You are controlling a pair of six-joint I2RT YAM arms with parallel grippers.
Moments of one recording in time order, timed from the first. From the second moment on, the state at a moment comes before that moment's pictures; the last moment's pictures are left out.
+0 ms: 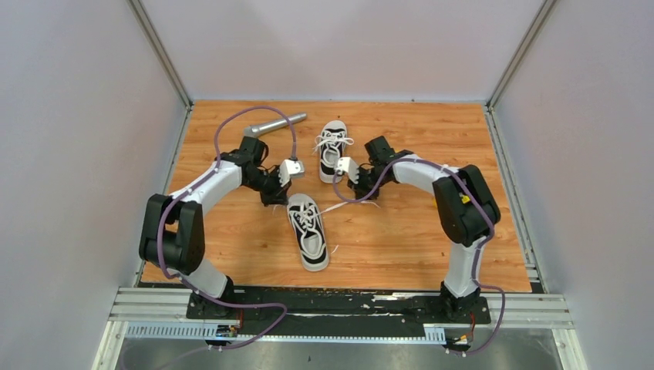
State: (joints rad) left arm -0.26 1.61 1.05 -0.69 0.68 0.87; right arm 0.50 1.96 1.29 -0.46 -0.54 -0.85
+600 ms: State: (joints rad) left arm -0.17 1.45 0.94 -1.11 0.29 1.15; right arm 0.30 1.66 1.06 -0.67 -0.51 -0.71
